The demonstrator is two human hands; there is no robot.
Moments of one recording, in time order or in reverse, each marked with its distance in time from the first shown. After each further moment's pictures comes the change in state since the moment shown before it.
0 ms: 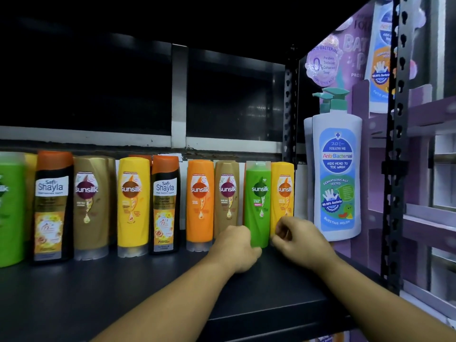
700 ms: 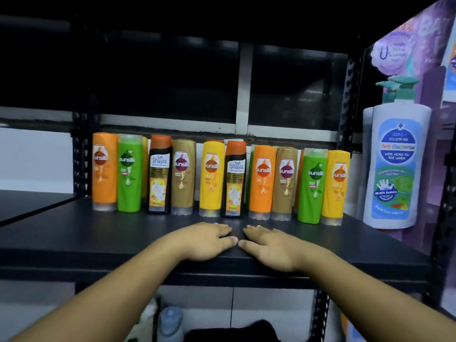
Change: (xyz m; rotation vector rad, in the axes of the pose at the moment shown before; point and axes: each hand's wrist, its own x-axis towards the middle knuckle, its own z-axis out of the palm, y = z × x) left_hand -0.159 -0.133 -0.107 0.075 -0.292 -0.053; right_hand -0.072 -0.201 0.014 -0.089 -0.751 -0.259
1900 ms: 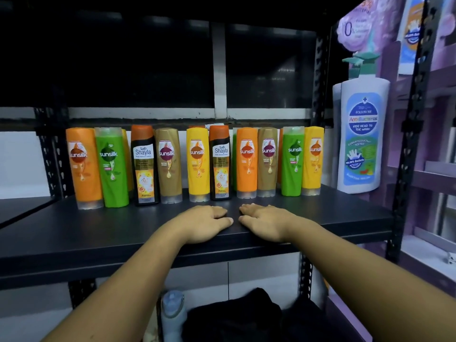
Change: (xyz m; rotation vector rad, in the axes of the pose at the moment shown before) left_hand 0.001 -0.004 0.004 -0.058 0.010 0.033; right_hand -0.009 -0.011 0.003 -0.021 0.028 0.159
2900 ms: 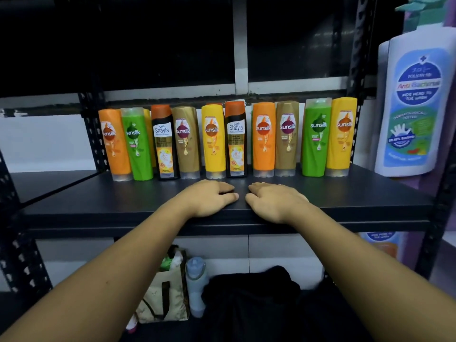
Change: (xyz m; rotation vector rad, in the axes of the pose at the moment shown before) left_hand -0.011 0.018 0.000 0.101 0.088 -0.126; right_hand -0.005 0.007 0.002 0.020 0.089 -0.076
